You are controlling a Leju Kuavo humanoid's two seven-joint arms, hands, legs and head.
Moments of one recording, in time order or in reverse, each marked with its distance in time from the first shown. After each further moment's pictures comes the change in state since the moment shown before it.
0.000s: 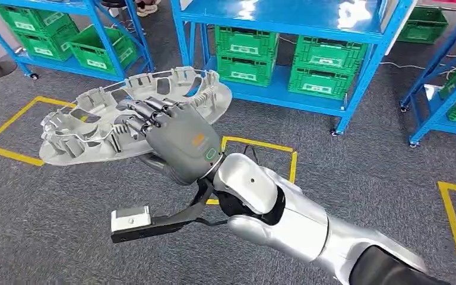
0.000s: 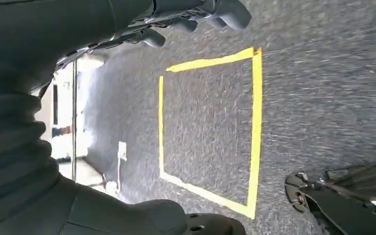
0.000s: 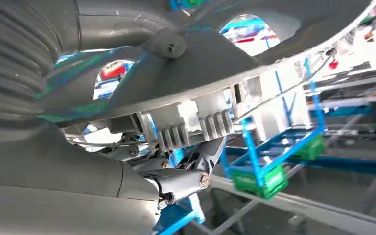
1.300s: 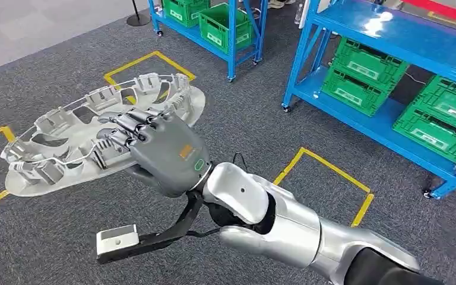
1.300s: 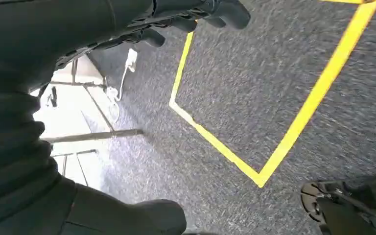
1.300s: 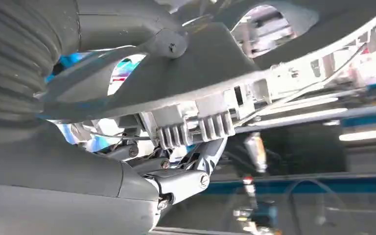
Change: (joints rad) left arm 0.004 0.006 0.010 0.000 0.003 0.005 -0.005; right arm 0.001 0.027 0.044 0.000 0.009 -0.021 -0.010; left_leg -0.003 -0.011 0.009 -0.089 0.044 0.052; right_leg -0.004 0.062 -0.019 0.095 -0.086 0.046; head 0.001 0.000
